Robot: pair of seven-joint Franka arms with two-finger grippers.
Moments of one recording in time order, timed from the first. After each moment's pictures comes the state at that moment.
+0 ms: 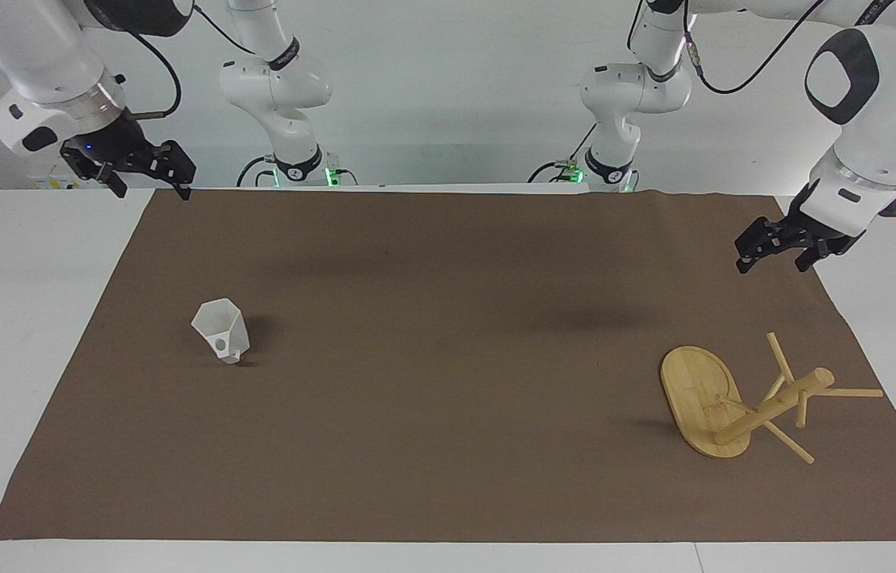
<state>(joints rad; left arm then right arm) -0.13 0.15 0.07 -1.46 -0.01 1.60 0.02 0.00 0.00 -0.08 -1.49 -0.04 1.34 -0.15</state>
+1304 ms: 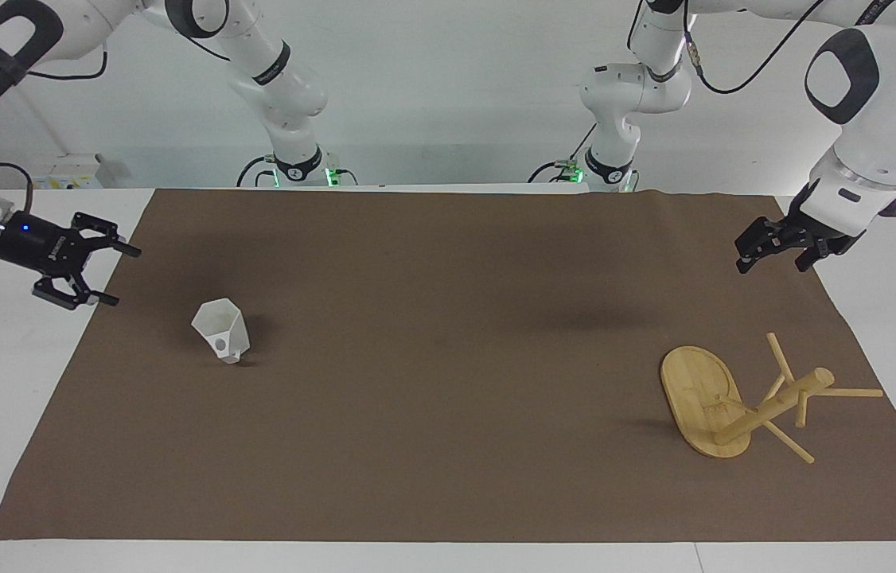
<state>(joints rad) -0.13 0.15 0.07 -1.46 -0.01 1.60 0.02 -0.50 0.40 -0.10 -1.57 0.79 1.39 -2.23</state>
